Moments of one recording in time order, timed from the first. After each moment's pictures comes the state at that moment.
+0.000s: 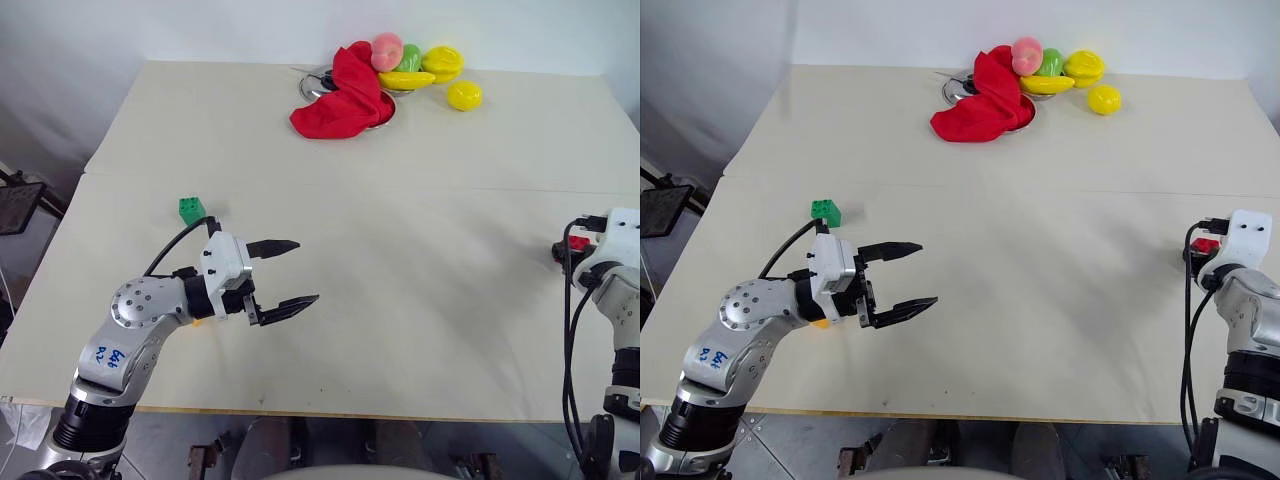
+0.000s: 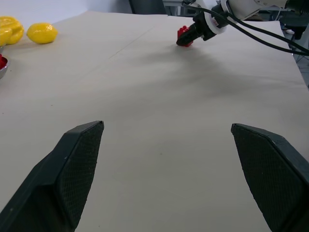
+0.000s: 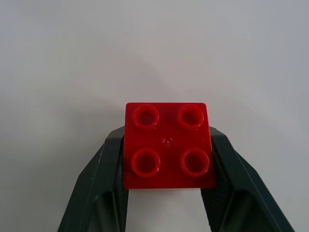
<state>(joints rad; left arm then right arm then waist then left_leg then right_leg) -0.19 0.62 -0.02 -0.42 -0.48 0.33 -0.82 -0.39 -0.71 -0.43 0.28 0.36 0.74 0.23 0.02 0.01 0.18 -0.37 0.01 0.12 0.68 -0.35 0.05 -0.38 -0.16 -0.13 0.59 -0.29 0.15</state>
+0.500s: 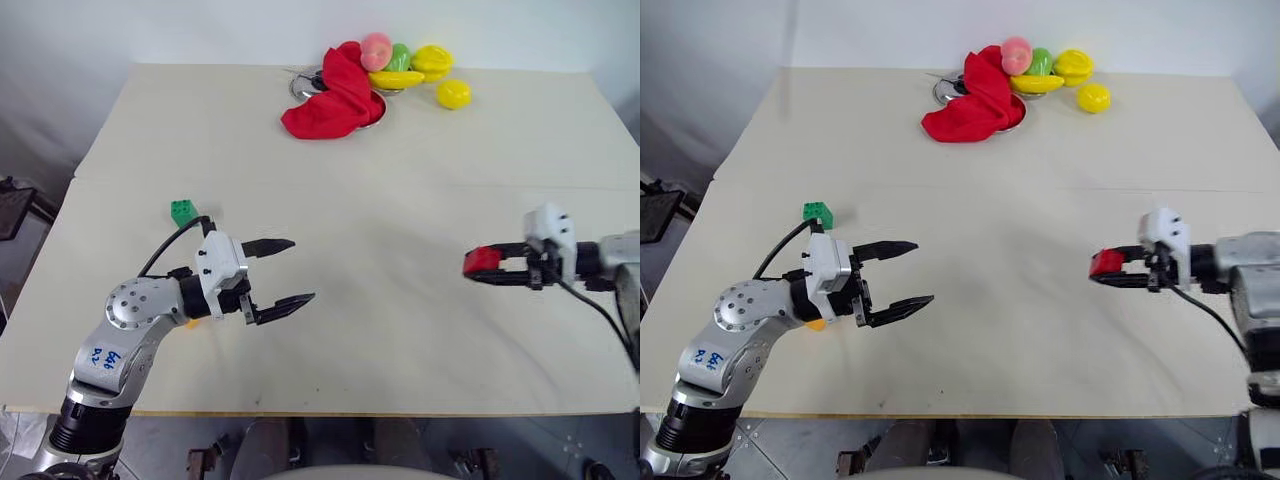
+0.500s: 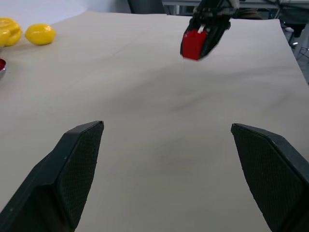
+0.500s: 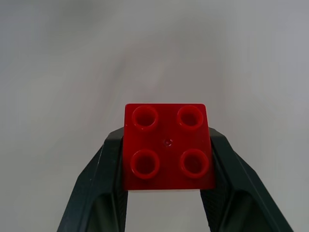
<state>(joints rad) -0.19 0.62 0.00 -0.42 -0.48 0.33 -0.83 -0.57 -0.90 0.05 0.47 0.29 0.04 1.53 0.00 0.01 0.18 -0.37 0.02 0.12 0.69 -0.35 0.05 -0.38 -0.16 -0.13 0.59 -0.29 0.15</state>
